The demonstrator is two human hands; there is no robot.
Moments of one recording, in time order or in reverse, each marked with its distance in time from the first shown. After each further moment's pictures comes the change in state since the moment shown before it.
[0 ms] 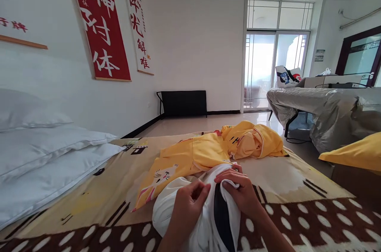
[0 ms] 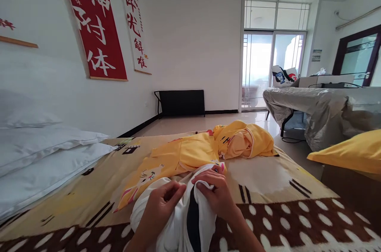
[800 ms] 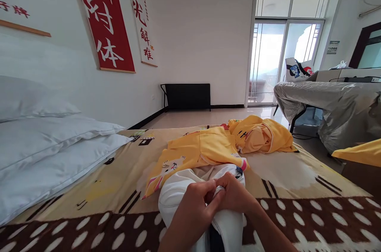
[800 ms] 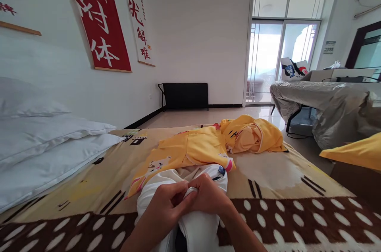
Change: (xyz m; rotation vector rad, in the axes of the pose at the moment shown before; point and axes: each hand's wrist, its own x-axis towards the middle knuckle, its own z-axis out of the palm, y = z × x) left_hand -0.007 0.004 -0.019 0.255 -0.204 0.095; right_hand 0.017 0.013 0.063 0.204 -0.441 0.210
